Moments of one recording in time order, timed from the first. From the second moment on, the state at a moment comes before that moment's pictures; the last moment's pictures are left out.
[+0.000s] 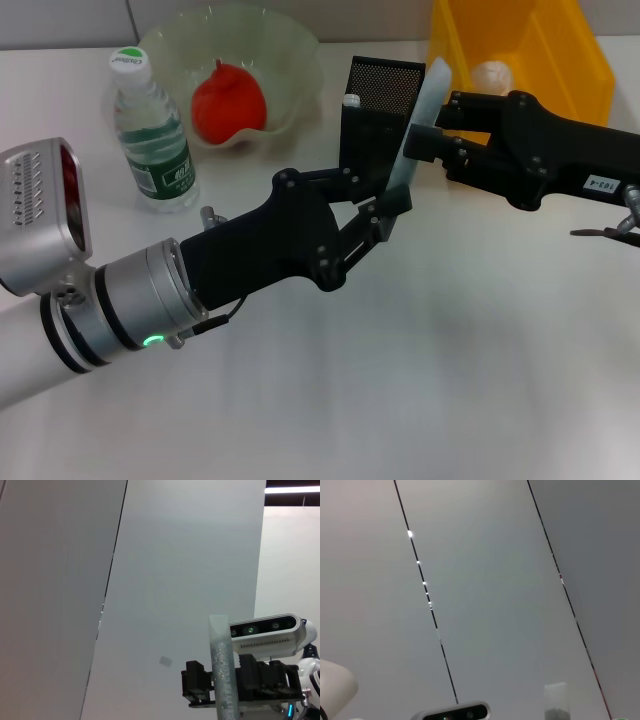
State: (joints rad) left arm -0.52 -2.07 2.11 0.26 0.28 1.54 -0.74; right arm 0.63 2.03 -0.64 -0.38 -1.74 -1.86 1.25
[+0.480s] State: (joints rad) left arm -0.52 -2.07 2.11 0.26 0.28 1.54 -0.74; right arm 0.64 2.03 -0.66 -0.38 -1.73 -1.85 1.25
